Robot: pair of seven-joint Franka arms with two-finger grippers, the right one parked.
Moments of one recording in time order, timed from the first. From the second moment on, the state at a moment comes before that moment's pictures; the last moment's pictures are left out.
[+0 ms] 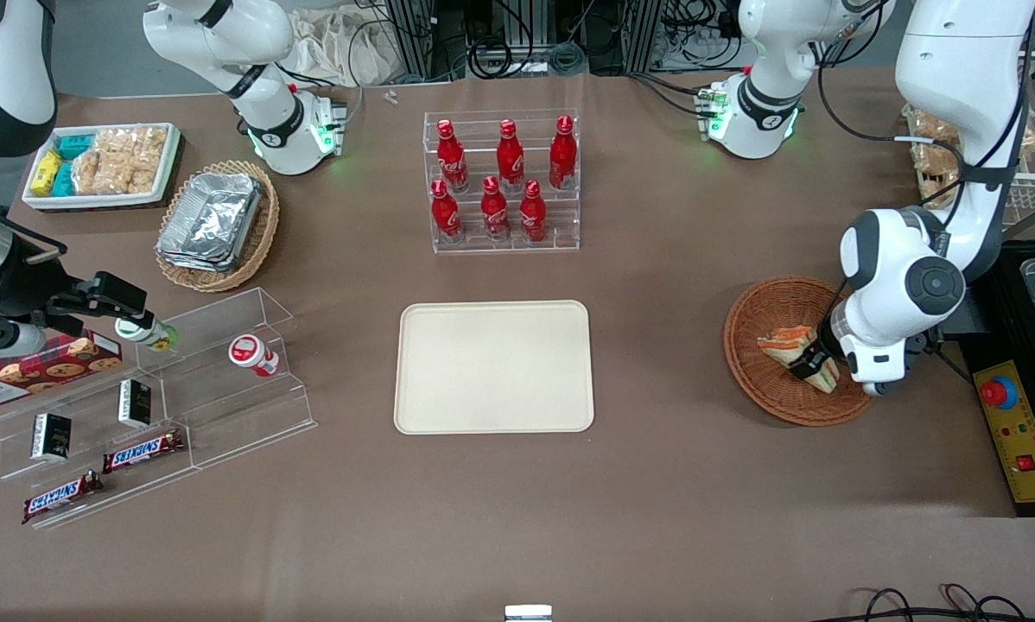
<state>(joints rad) 0.04 0.32 -0.06 -2.15 0.05 2.42 -0.90</state>
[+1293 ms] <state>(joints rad) 0.03 0.15 -0.07 -1.68 0.03 1.67 -0.96</state>
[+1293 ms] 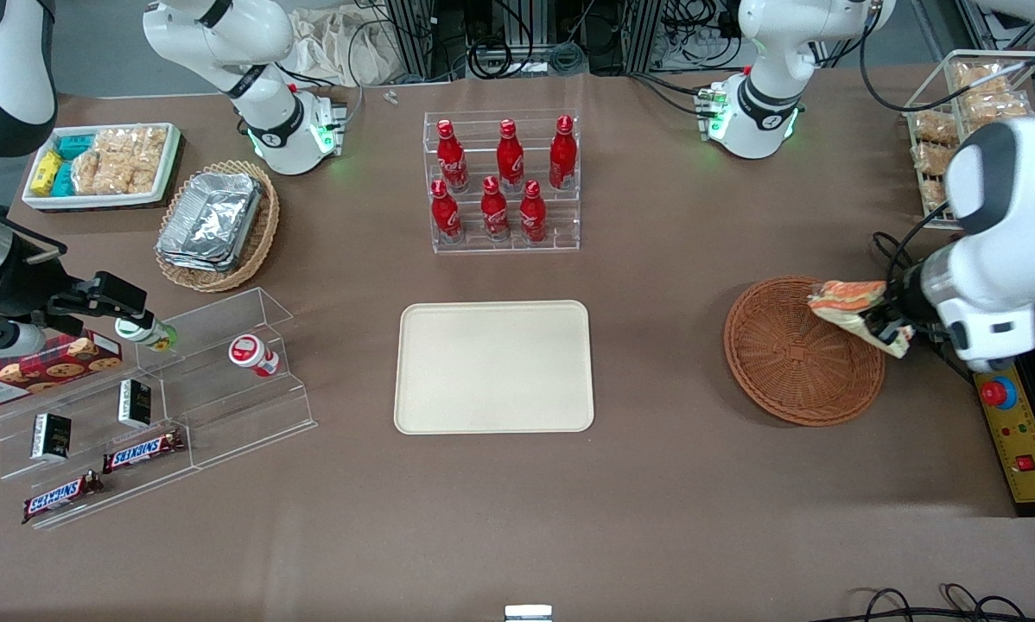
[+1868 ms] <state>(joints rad) 0.02 0.15 -0.20 -1.56 0.03 1.53 -0.68</state>
